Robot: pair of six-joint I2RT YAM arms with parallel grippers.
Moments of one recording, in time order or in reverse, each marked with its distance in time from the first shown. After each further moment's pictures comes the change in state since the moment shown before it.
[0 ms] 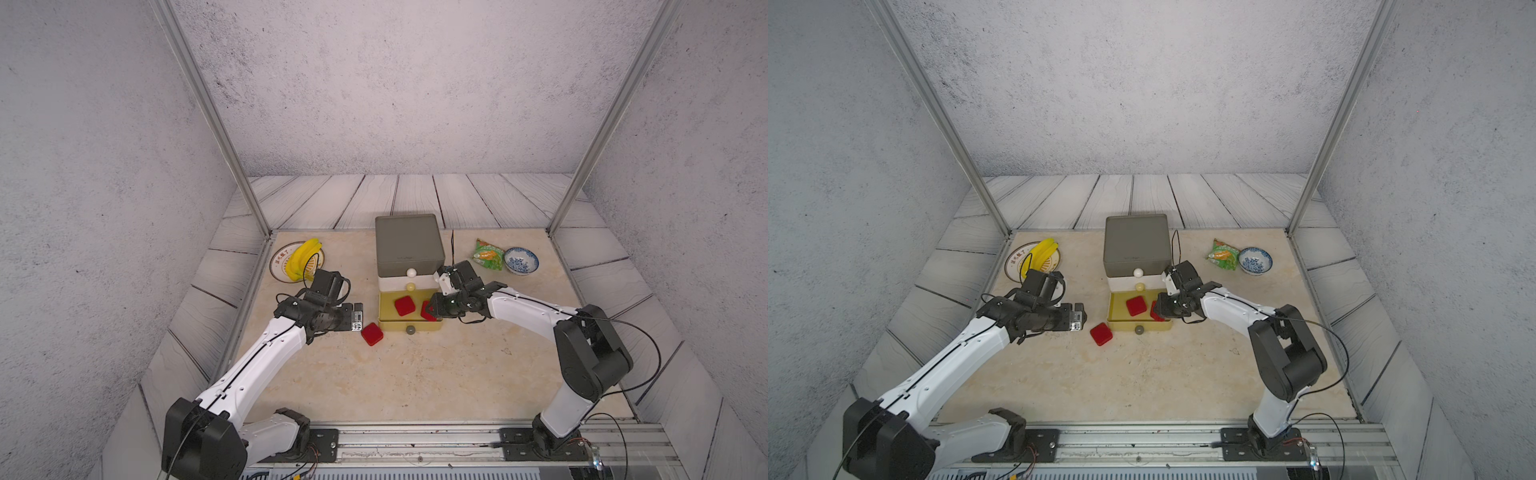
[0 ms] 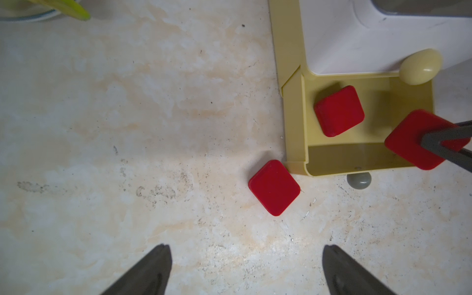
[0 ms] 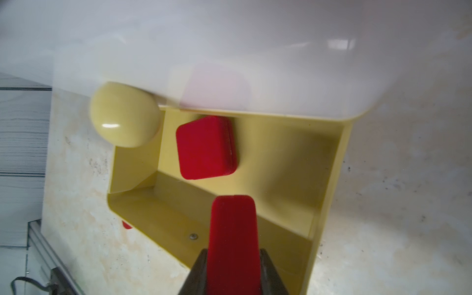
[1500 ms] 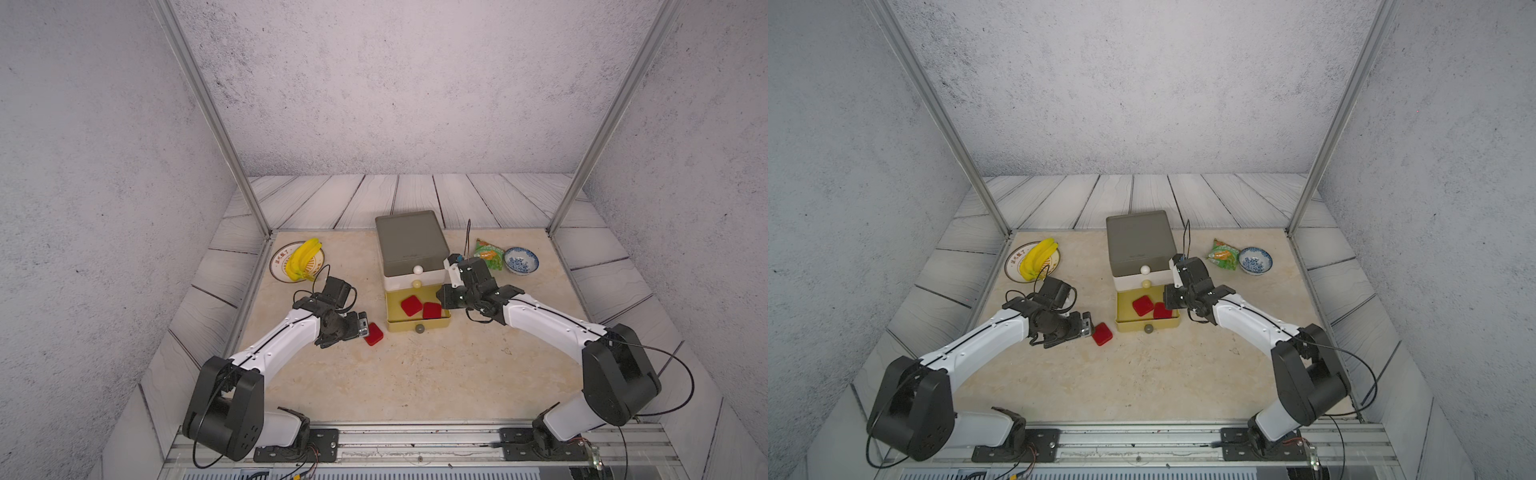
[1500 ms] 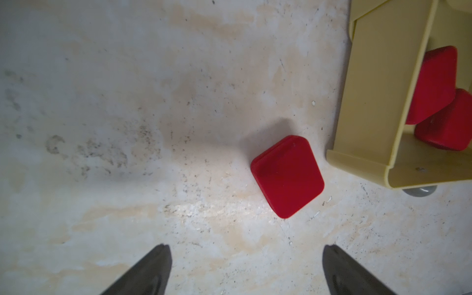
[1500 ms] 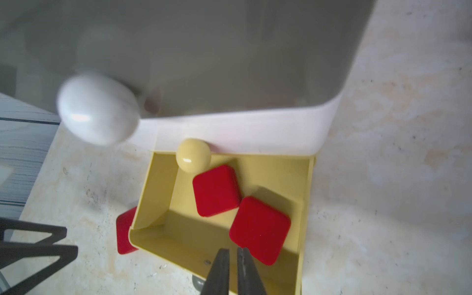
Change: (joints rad) left arm 0.010 0.185 -0.094 0.094 0.119 -0.189; right arm -0.008 -0.193 -0.106 0.097 0.160 -0.060
